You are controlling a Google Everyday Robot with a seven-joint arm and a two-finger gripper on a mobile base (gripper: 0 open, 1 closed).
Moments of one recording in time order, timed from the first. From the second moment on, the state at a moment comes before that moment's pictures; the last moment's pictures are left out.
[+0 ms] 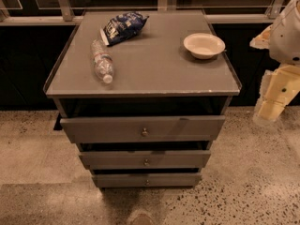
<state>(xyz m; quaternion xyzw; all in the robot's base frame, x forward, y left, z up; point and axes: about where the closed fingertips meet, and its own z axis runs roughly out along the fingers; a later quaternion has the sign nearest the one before) 0.438 -0.217 0.976 -0.60 0.78 -0.03 0.16</state>
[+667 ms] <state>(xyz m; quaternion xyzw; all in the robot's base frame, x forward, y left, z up) 0.439 -0.217 0.972 -0.60 0.78 -0.04 0.19</state>
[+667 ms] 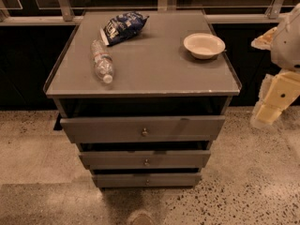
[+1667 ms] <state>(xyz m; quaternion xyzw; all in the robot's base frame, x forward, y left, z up) 0.466 -0.235 0.886 -0.53 0.79 -0.01 0.30</state>
